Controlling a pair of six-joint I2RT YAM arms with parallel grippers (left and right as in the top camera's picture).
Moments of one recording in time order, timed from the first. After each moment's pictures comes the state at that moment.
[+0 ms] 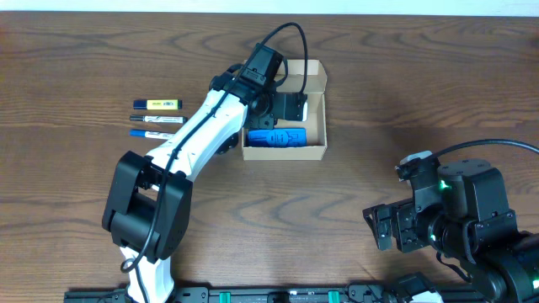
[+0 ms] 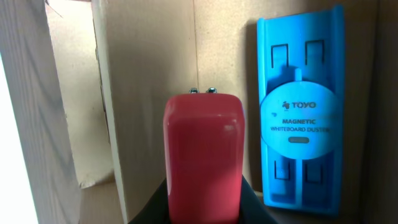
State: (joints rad) left arm -0.50 1.98 1.56 -0.69 0.10 1.16; right arm 0.32 0.87 1.31 -1.48 -0.10 0.11
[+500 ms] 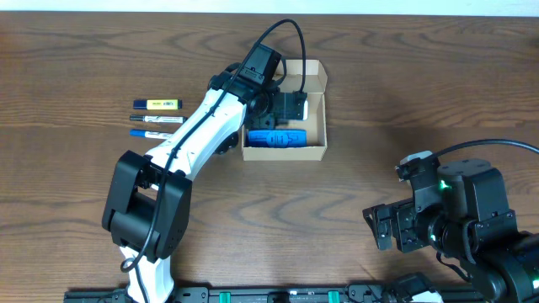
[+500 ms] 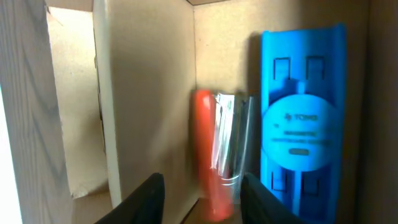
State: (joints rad) left arm -0.49 1.98 1.56 -0.68 0.14 1.14; right arm 0.32 0.87 1.31 -1.48 -0.10 0.11
